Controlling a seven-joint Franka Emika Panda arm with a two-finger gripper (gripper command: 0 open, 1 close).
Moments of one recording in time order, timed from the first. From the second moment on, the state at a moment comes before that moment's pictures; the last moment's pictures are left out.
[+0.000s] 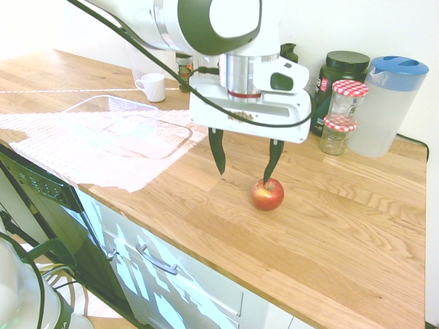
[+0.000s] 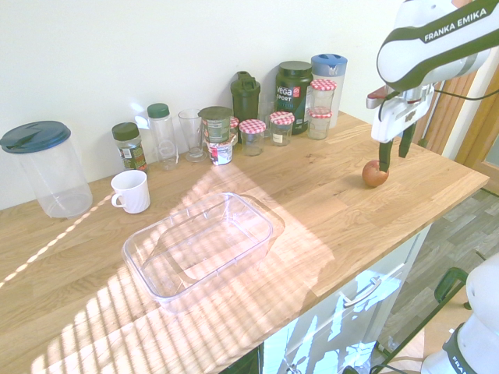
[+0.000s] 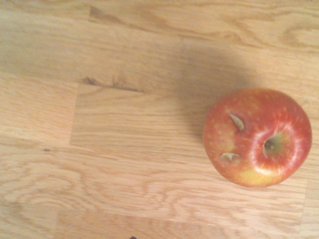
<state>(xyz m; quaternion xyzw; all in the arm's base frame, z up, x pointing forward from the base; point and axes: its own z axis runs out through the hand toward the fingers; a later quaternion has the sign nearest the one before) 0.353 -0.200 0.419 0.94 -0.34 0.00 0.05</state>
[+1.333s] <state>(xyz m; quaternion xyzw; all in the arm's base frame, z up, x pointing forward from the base) 0.400 -0.227 0.365 0.94 -0.35 0.03 0.03</state>
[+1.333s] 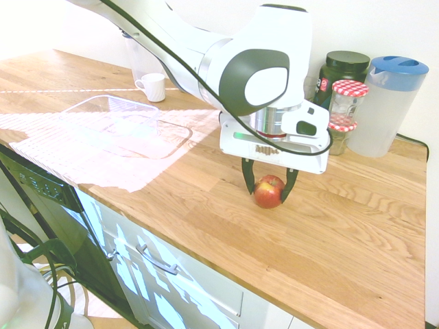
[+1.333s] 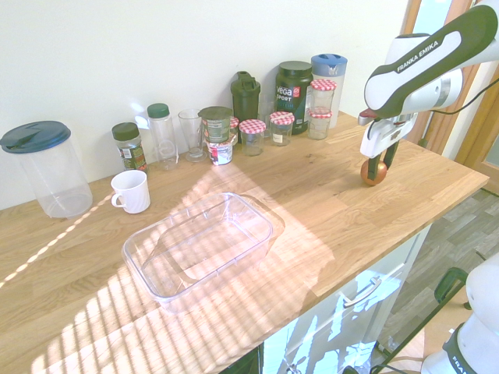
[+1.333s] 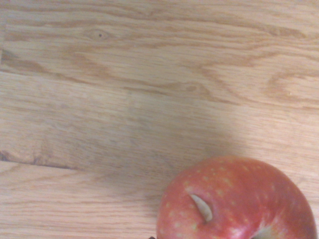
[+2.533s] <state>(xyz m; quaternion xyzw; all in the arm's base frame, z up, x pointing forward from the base) 0.466 -0.006 0.521 0.96 -0.25 0.10 -0.02</state>
